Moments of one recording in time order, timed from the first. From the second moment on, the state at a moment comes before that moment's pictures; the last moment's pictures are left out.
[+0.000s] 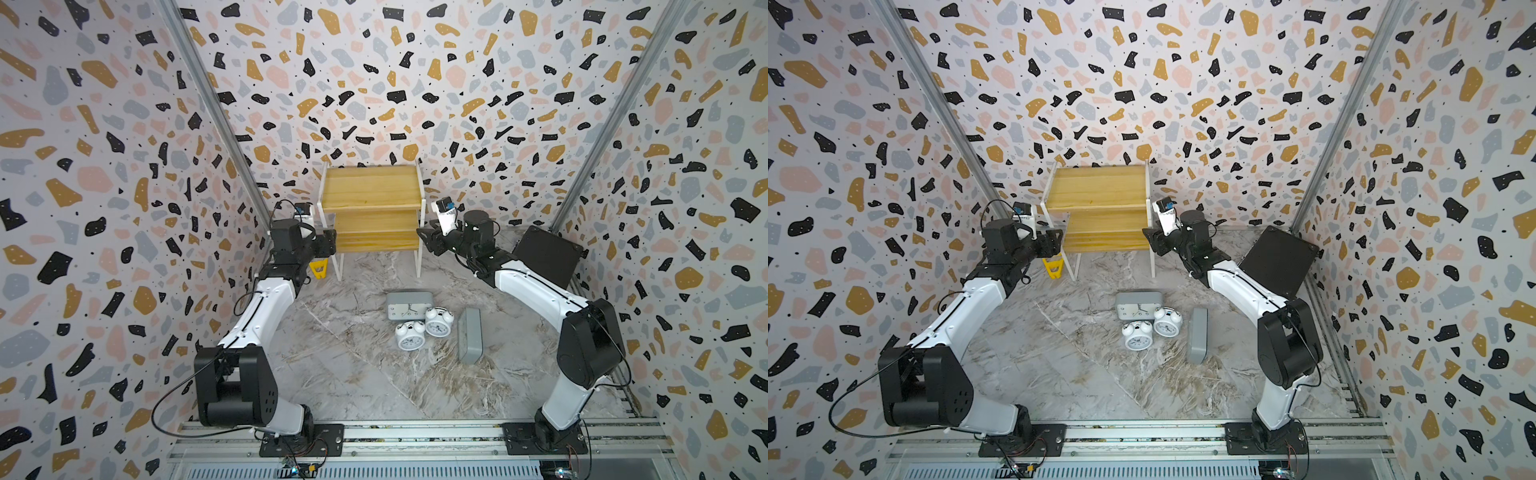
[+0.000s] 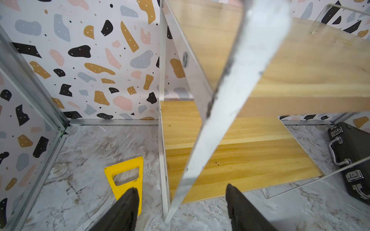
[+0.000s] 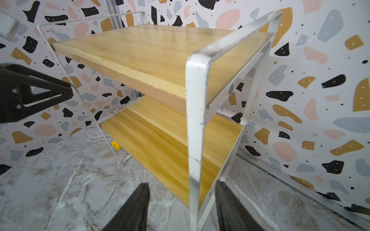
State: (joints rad) left arm 0.02 1.49 1.19 -0.06 0.23 -0.08; right arm 0.51 1.78 1.46 0.11 -0.25 -0.02
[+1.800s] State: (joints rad) left arm -0.18 1.51 1.20 -0.09 0.54 -0.06; right arm 0.34 1.51 1.17 0.03 -0.19 -0.10
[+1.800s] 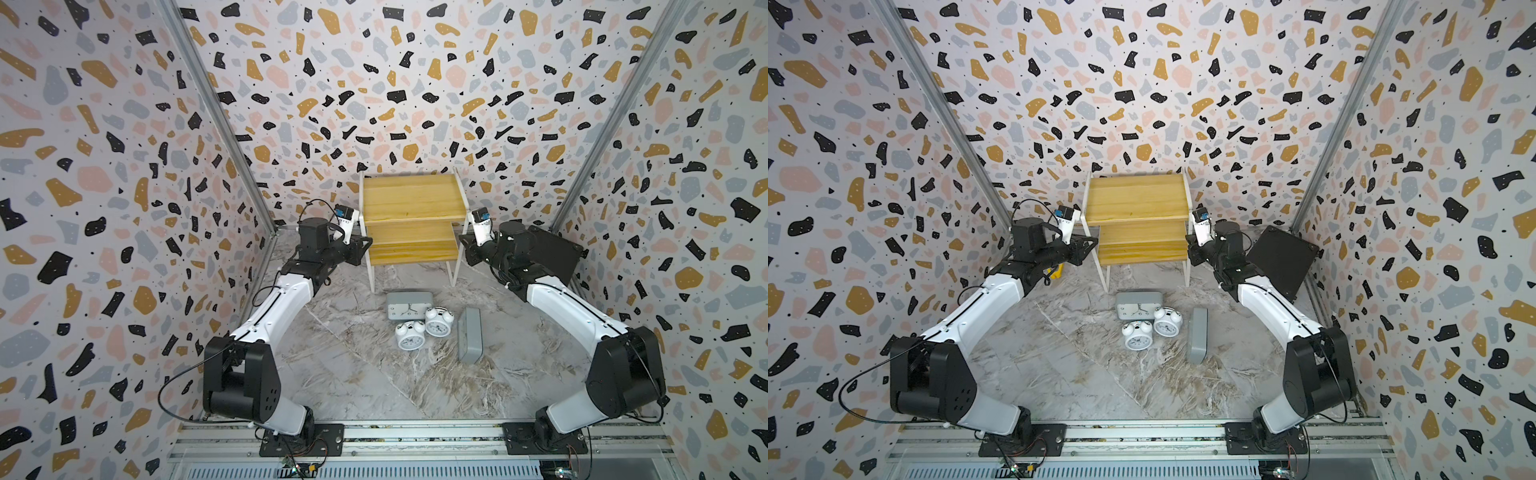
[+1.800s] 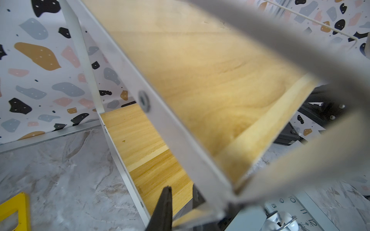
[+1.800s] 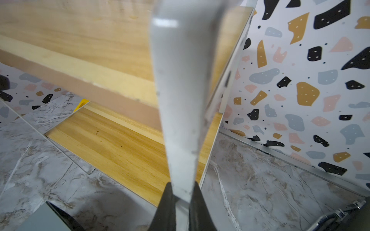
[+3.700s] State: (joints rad) left arm -0.24 1.17 0.91 -0.44 0.66 0.54; right arm 0.28 0.85 0.64 -0.09 -0.15 -0.01
